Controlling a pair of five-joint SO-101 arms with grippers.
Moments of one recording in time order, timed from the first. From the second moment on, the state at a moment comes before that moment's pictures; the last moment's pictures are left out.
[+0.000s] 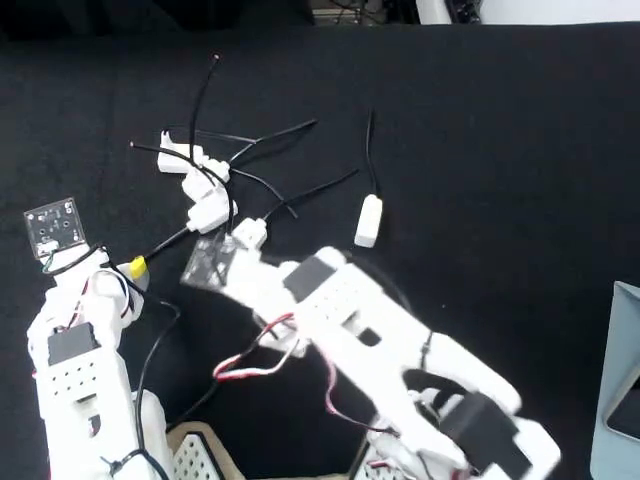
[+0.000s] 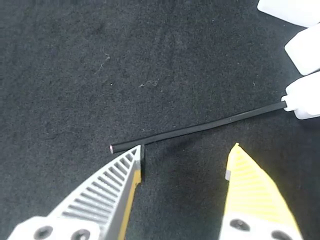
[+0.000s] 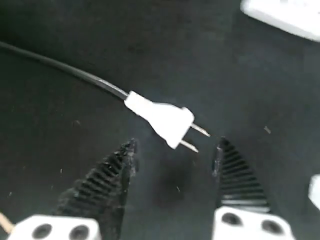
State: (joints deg) left arm -27.4 -61.8 78.5 39.4 -2.6; right arm -45.5 -14.5 44.6 61.7 29.1
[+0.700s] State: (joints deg) left arm -27.4 -61.8 78.5 39.4 -2.6; right arm -41.4 0.0 42.8 51.0 35.9
